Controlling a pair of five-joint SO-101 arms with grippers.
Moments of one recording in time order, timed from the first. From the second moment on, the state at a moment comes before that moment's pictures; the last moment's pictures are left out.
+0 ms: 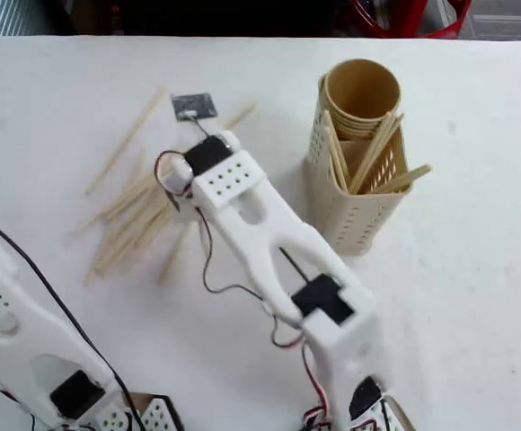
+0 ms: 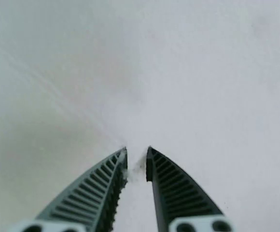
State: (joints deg) left arm -50.2 47.3 -50.6 79.6 -0.2; right arm -42.0 22.9 -21.5 83.3 -19.9
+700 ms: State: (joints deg) left arm -36.8 45.0 -53.0 101.4 -20.4; right arm -17.9 -55.3 16.4 65.2 7.1
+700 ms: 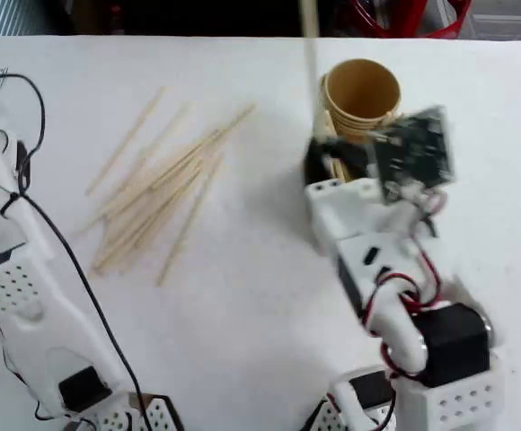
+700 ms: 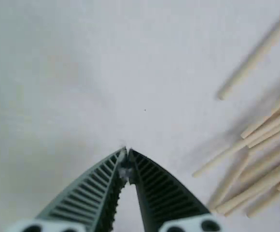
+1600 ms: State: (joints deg) left arm -30.3 -21.2 43.6 56.7 -12.3; right arm -4.0 -56.0 55.3 18.8 9.3
